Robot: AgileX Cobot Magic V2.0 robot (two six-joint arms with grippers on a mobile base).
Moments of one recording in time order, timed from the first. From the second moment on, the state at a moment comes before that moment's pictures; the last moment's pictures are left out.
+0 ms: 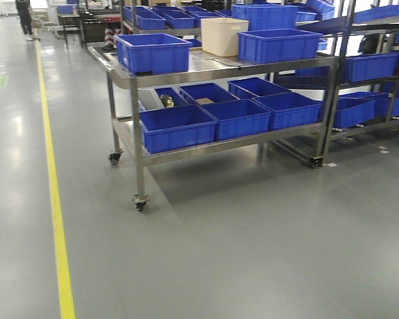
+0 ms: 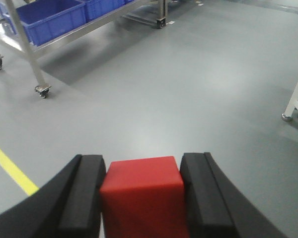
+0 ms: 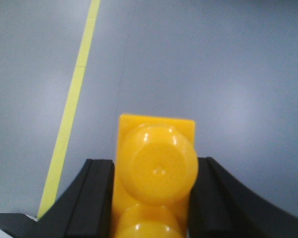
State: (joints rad) left arm -0.36 0.41 -0.75 -0.08 0.82 0.12; right arm 0.50 0.68 -0.66 -0.10 0.82 0.03
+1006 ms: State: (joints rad) left arm -0.36 0.41 -0.75 -0.08 0.82 0.13; right arm 0.50 0.68 -0.66 -0.10 0.82 0.03
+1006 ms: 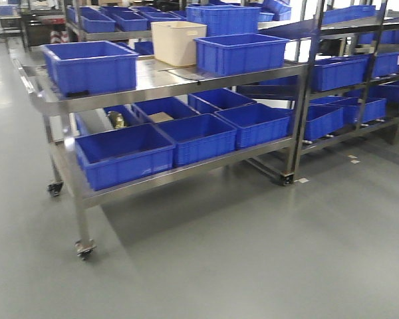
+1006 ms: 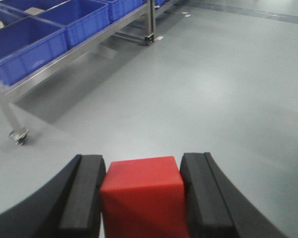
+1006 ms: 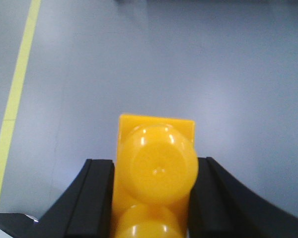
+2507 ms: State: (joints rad) left arm -0.36 0.41 -0.75 -0.08 0.82 0.13; right arm 0.50 0.68 -0.66 -0.10 0.82 0.03
